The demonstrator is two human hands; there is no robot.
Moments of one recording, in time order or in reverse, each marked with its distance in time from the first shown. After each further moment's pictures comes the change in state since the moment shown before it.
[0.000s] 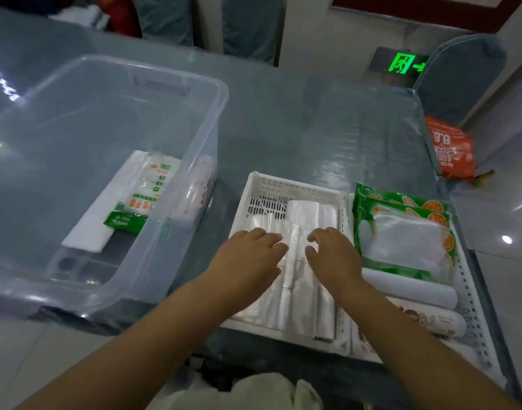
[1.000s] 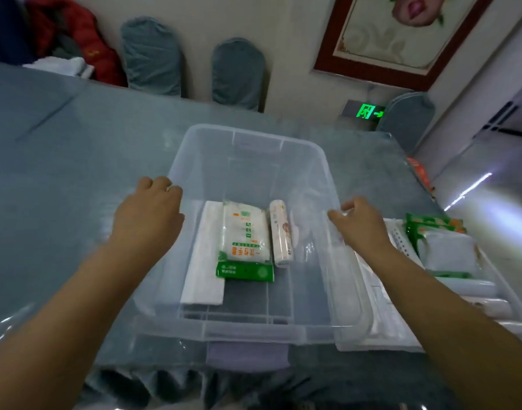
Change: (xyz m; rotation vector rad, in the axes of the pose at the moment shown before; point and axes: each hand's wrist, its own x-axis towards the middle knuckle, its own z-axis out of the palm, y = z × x) left_hand -0.153 -0.377 -0.141 0.138 0.181 -0.400; right_hand 0.031 -0.292 -0.028 0.268 0.331 0.309
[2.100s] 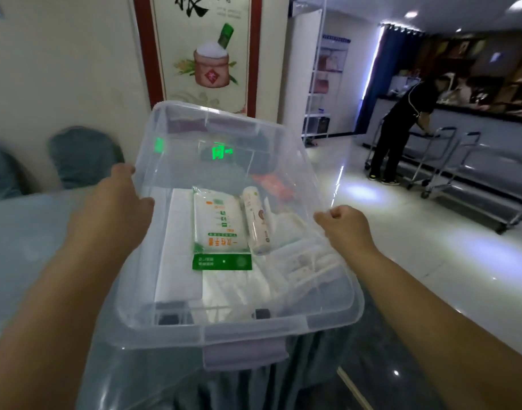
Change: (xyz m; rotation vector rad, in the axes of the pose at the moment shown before) left_hand -0.085 0.287 -0.139 -0.559 0.260 0.213; right_hand -0.165 0.195 -0.276 0.332 0.475 0.261
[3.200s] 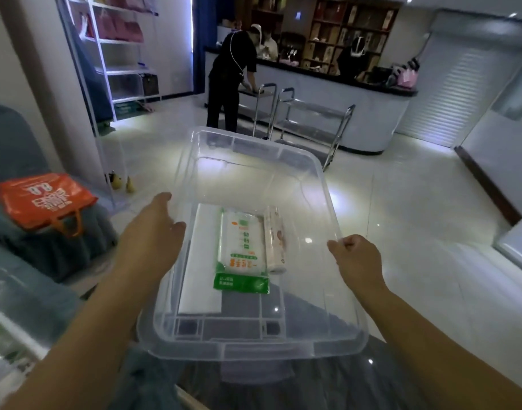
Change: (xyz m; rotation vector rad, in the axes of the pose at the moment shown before) left_hand 0.011 0.536 0.485 -0.487 -0.553 0.326; right_hand 0.237 0.388 -0.402 -0.308 0.503 0.431
